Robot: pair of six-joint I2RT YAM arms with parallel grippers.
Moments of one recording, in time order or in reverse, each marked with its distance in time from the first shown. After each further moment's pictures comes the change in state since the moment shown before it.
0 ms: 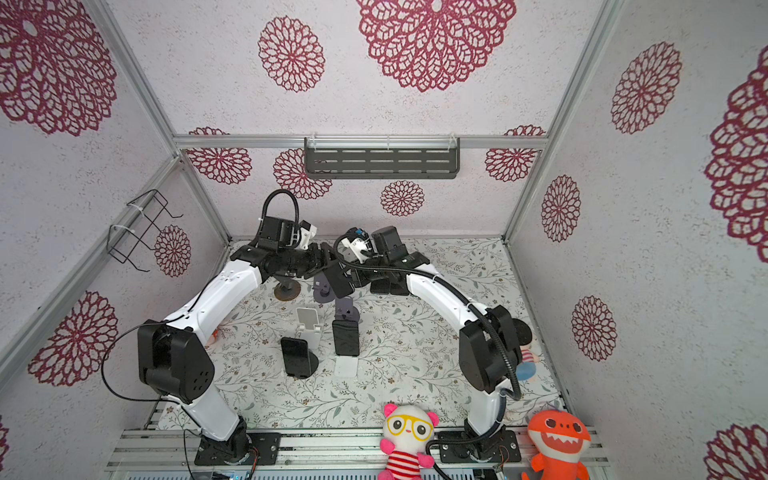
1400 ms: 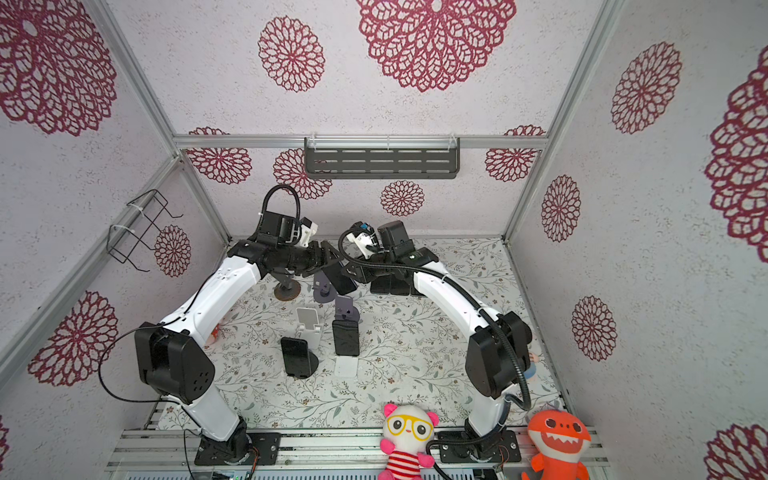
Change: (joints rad) left arm -0.008 0.000 0.082 -0.118 -0.023 0.040; right arm -0.016 -0.044 0.027 -0.073 0.012 -0.034
